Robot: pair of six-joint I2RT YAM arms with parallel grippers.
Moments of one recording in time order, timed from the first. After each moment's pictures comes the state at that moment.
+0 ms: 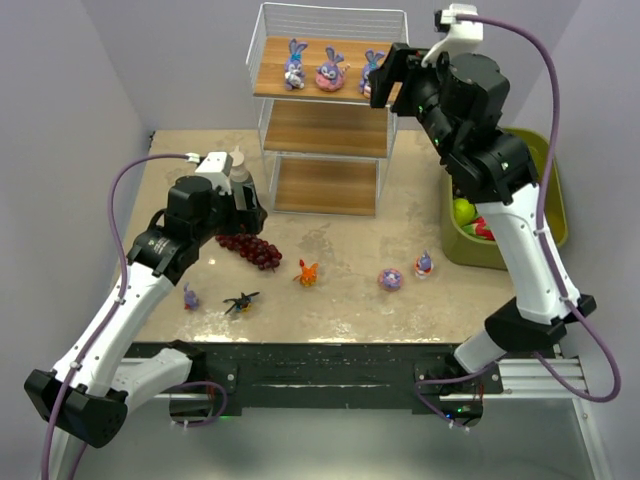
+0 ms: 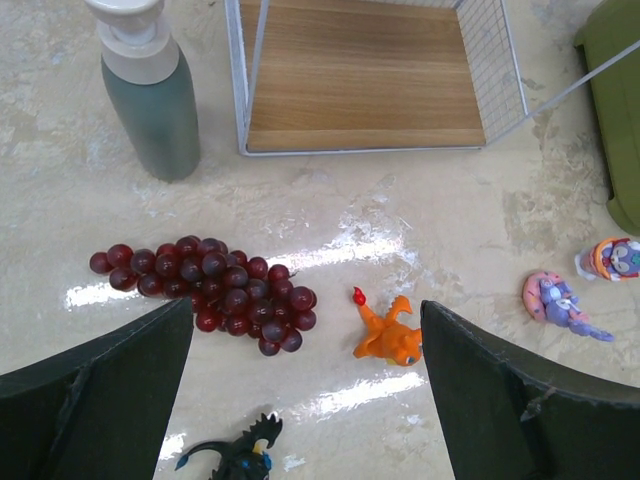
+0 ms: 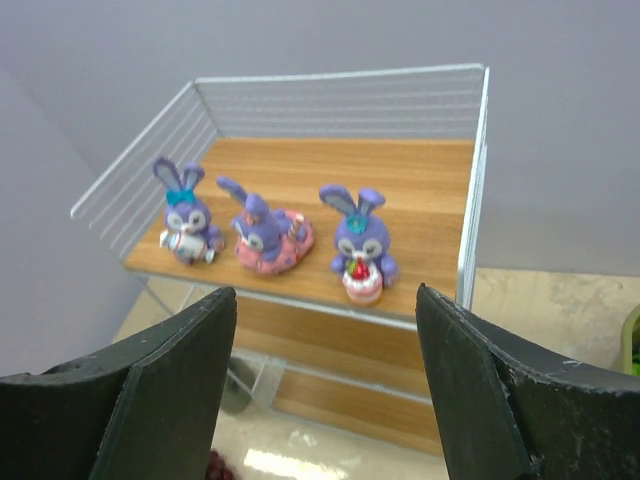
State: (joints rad) left arm -0.39 1.02 1.08 -0.56 -0.04 -0.33; right arm 0.59 1.61 2.29 -0.65 0.37 0.23
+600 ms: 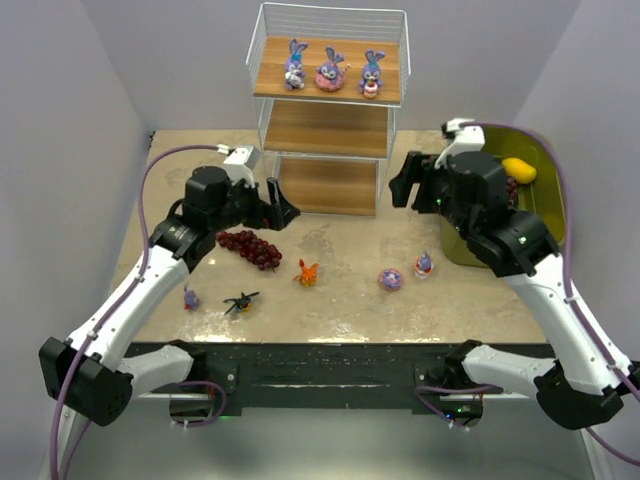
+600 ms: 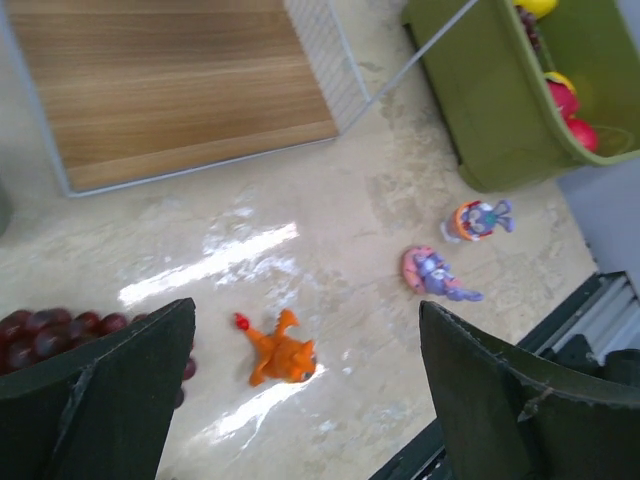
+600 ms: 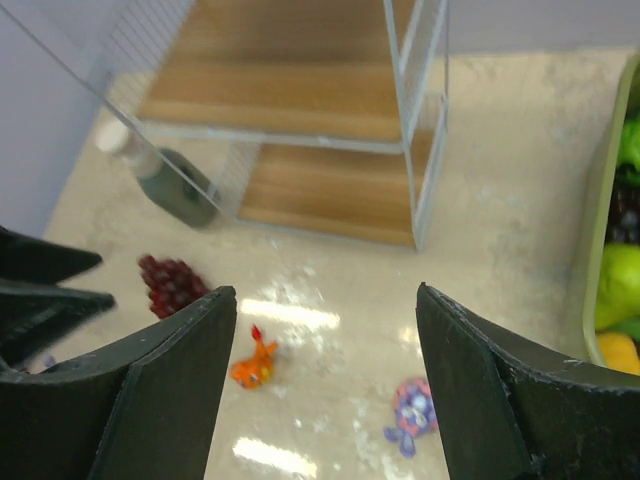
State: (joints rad) left arm -0.41 1.12 1.07 -0.37 0.27 -0.38; right arm 0.59 1.12 1.56 -0.76 0.31 0.38
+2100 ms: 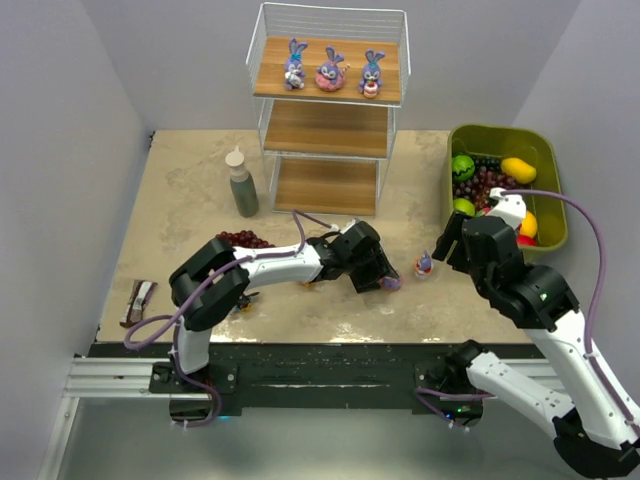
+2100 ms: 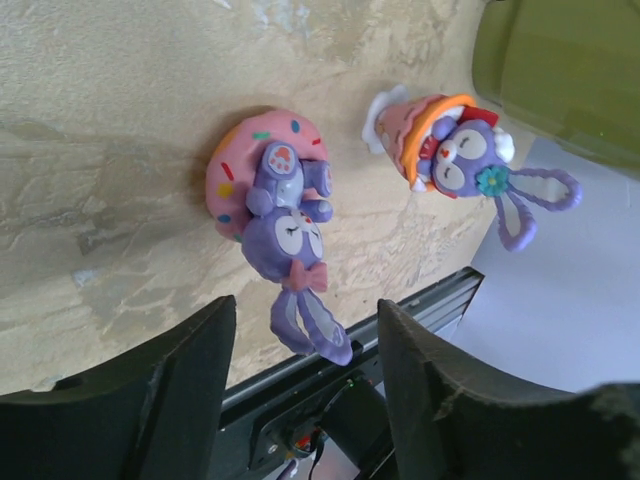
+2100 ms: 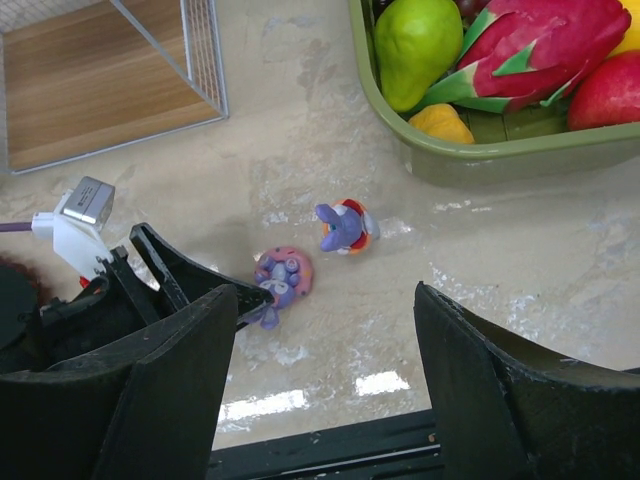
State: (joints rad) left arm -1.01 1.92 1.29 -0.18 0.06 -1.41; right arm 0.57 0.79 1.17 -1.06 0.59 0.65
